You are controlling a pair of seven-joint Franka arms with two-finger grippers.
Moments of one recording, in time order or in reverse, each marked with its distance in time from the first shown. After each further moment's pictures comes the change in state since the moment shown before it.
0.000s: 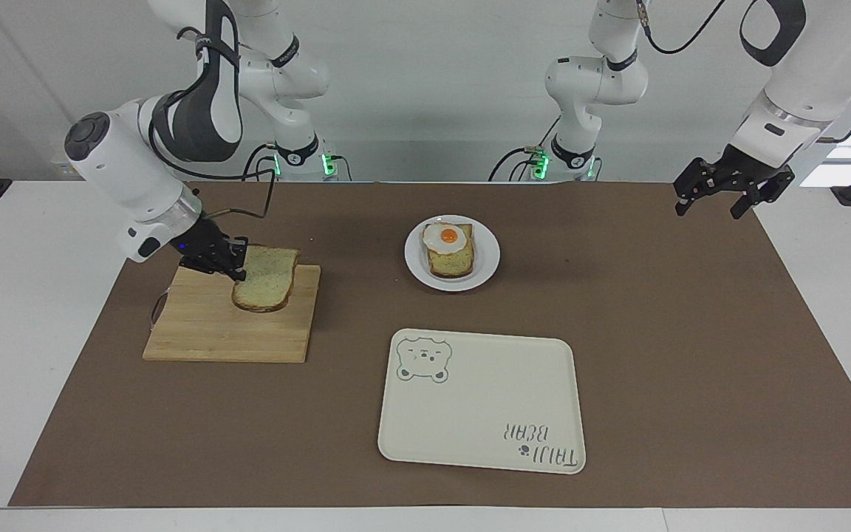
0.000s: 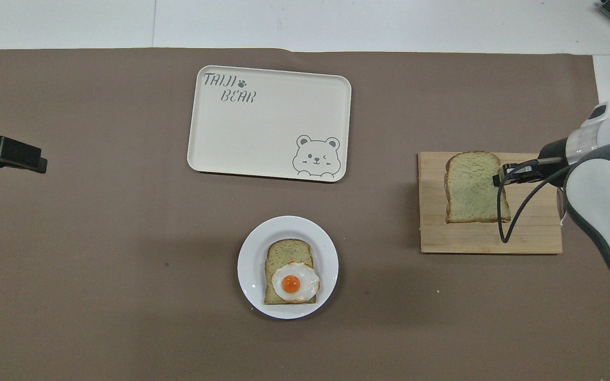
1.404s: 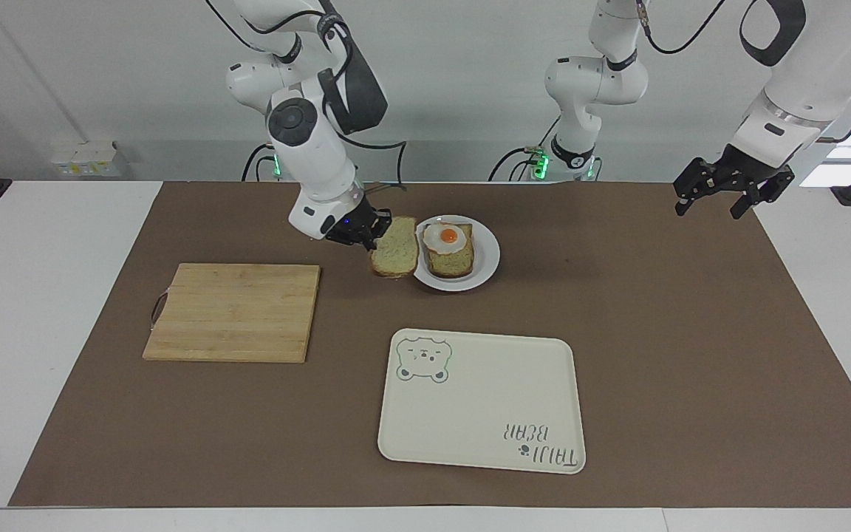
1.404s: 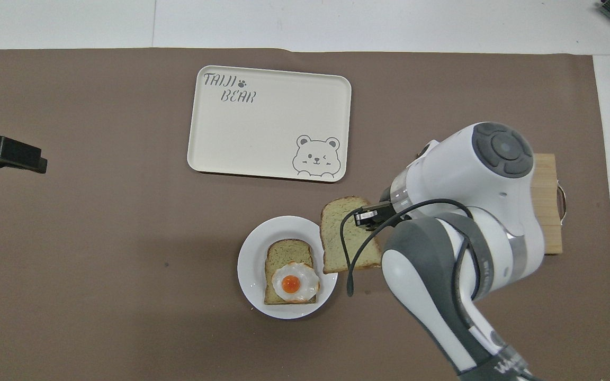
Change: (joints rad) left arm 0.000 0.000 0.000 0.000 0.000 0.000 0.000; right arm 0.470 -0.014 0.012 -0.052 0.047 0.009 0.383
